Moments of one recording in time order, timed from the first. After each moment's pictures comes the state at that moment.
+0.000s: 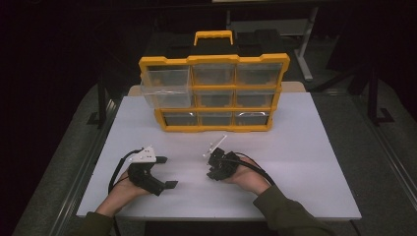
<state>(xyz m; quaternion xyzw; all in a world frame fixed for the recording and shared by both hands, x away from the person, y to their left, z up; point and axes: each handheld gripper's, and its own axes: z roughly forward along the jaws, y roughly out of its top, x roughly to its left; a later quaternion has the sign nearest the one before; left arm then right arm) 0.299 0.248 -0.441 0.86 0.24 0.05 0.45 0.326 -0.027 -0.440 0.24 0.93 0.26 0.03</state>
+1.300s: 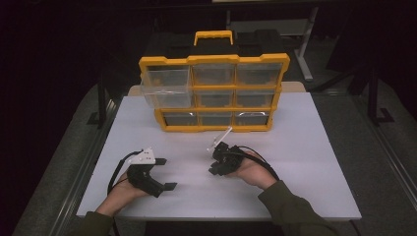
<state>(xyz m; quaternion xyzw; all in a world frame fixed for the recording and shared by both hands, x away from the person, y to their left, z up) 0.296 0.251 -0.444 0.86 0.24 0.05 0.45 0.332 -0.039 -0.416 0.23 0.93 0.28 0.01</state>
